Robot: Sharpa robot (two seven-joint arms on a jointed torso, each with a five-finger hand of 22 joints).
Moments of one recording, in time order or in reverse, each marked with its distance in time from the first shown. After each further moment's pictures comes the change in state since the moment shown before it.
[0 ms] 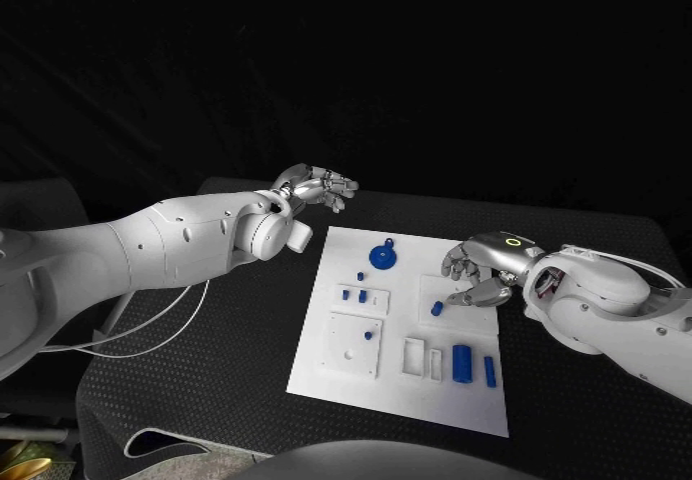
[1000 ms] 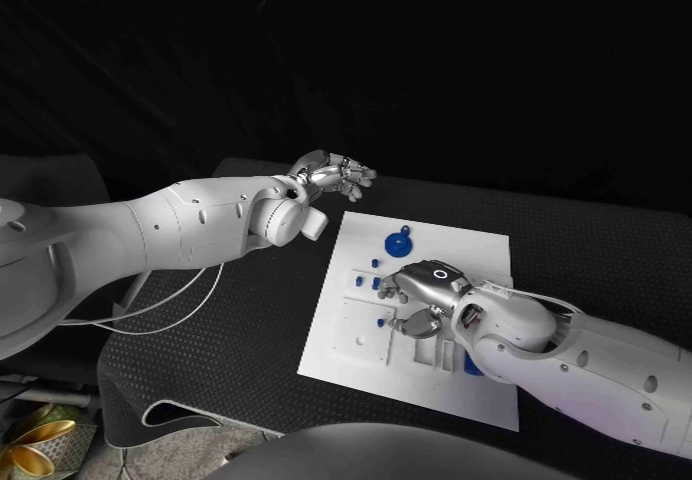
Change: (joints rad) left arm 0.001 -0.006 0.001 0.028 -0.003 -0.004 -0.010; left_hand 0.000 0.000 0.000 0.000 0.000 0.000 0.000 0.000 0.000 0.000 0.000 0.000 0.000 0.000 0.000 0.004 -0.006 0.009 0.000 0.000 0.000 -0.003; right arm -0.117 0.220 -0.048 -0.012 -0.087 -0.108 -0.029; right_hand 0.068 -0.018 0.145 -0.013 -0.076 -0.036 0.051 -0.044 0.020 -0.116 0.055 -0.048 0.002 -0.183 0.097 -0.102 -0.060 -0.024 -0.188 0.052 -0.111 0.000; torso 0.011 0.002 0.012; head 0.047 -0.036
